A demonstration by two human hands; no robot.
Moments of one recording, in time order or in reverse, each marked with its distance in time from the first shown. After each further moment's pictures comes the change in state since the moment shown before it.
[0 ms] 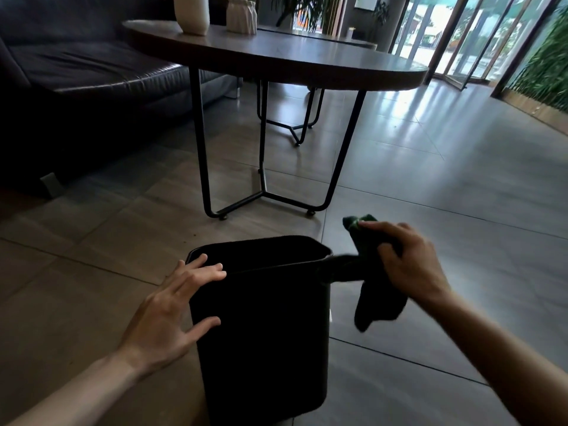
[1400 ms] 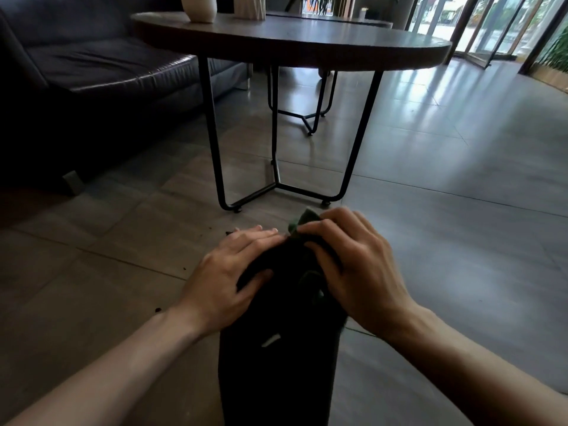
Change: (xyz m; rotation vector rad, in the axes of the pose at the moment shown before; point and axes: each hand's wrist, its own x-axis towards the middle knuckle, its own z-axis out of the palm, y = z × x) left_hand 0.057 0.053 -0.006 -0.015 -0.041 0.050; right_hand -0.033 -0.097 0.048 -0.123 0.053 -0.579
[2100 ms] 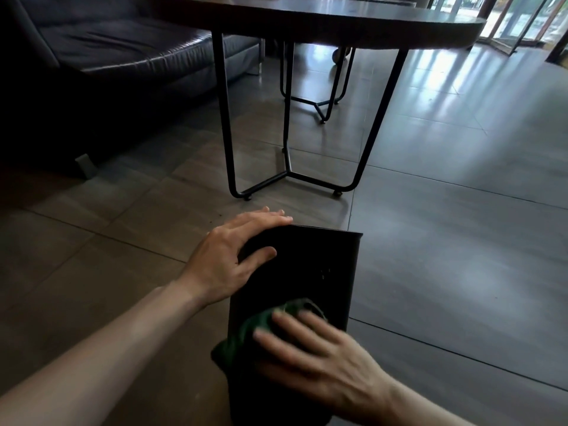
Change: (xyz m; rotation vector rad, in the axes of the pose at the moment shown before) left_hand 0.006 -0.025 -0.009 -0.146 -0.008 -0.049; right_hand -0.116 -0.009 0.082 -0.317 -0.232 -0.679
